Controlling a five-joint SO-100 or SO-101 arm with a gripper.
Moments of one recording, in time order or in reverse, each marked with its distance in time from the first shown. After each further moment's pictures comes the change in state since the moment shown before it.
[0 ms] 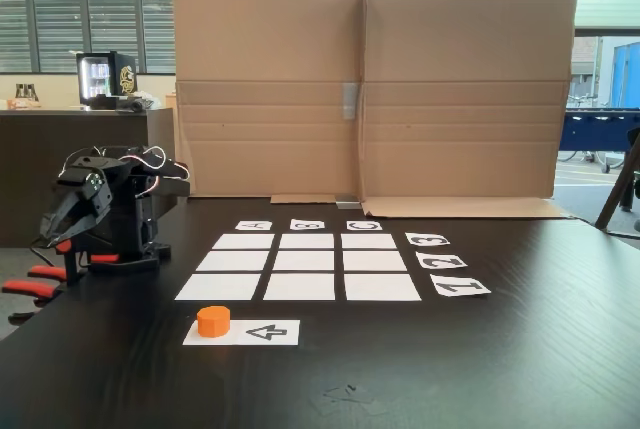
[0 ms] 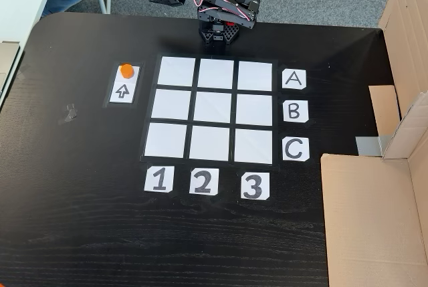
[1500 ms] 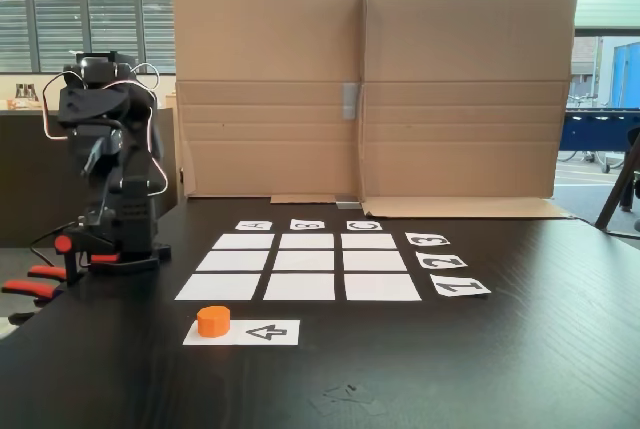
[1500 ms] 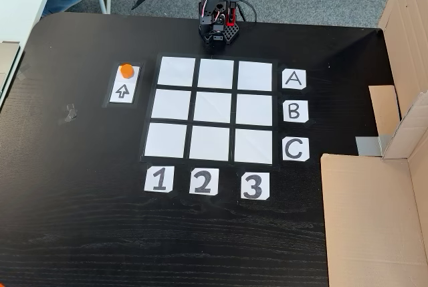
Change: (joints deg) arm -22.1 -82.9 -78.9 33.8 -5.4
